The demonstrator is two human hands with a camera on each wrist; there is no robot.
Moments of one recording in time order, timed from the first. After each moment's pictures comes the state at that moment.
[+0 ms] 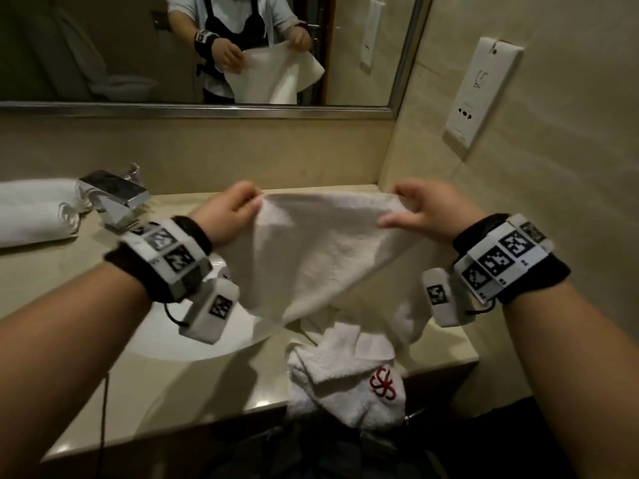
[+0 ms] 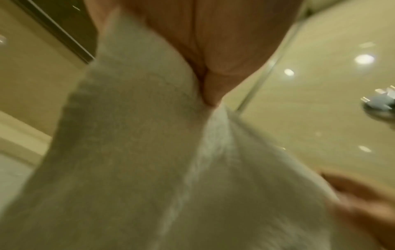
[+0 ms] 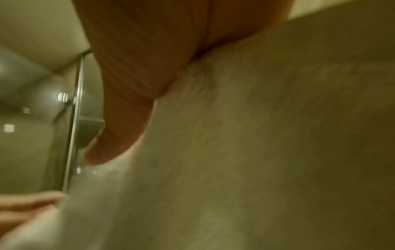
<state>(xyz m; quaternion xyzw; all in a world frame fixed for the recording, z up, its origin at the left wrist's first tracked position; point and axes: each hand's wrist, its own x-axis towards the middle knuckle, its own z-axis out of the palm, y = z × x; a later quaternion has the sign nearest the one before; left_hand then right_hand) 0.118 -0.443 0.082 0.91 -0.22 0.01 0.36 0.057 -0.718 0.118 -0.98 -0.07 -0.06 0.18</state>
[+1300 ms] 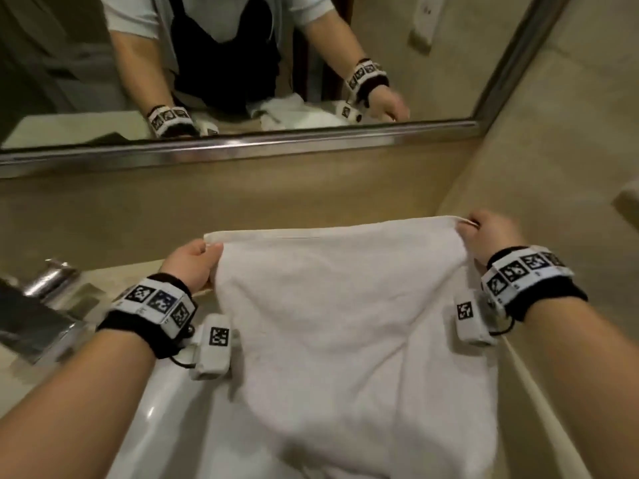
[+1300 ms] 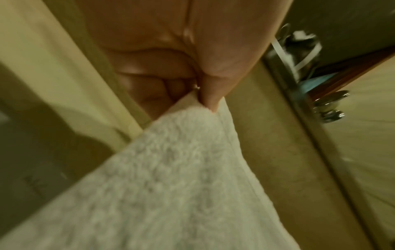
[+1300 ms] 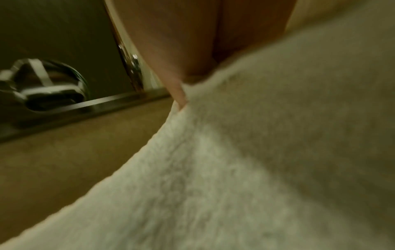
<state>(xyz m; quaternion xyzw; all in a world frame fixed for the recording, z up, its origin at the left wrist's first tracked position) 0.411 -0.394 -0.067 0.82 0.11 -0.13 0.55 0.341 -0.809 -0.007 -0.95 0.26 -0.03 0.17</state>
